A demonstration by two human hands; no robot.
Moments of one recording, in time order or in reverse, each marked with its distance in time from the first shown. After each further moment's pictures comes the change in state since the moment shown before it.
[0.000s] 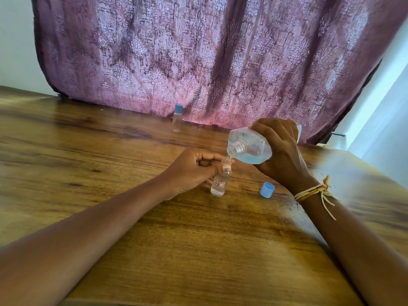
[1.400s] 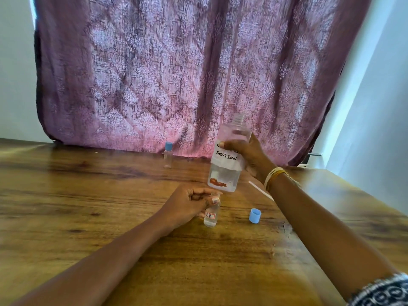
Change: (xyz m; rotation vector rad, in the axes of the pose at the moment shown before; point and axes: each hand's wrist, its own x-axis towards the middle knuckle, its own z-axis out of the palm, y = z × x) left_hand -0.001 0.008 0.002 -0.078 -0.017 0.014; right_hand 0.075 0.018 0.023 1.156 0.056 1.059
